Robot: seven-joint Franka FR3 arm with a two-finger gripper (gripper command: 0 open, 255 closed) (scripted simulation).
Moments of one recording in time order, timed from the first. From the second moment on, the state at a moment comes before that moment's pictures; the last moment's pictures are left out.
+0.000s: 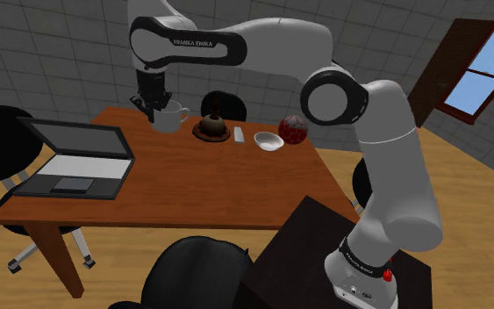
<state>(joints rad) 0.21 0.67 0.09 -1.03 -0.13 1.77 0.29</state>
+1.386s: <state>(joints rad) 0.24 0.81 0.09 -1.05 -0.15 1.92 0.34</state>
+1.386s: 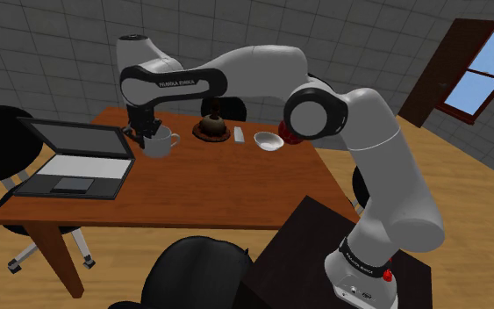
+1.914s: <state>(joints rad) 0.24 0.83 0.09 -1.12 -0.15 2.01 0.35</state>
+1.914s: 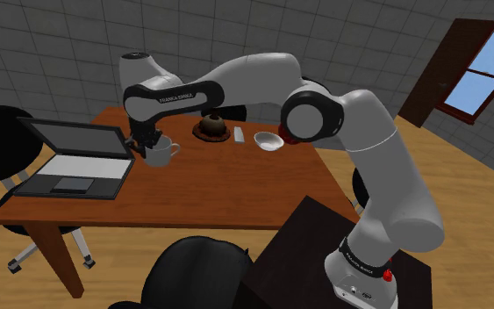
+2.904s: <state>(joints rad) 0.24 0.92 0.08 -1.17 -0.16 2.15 0.37</state>
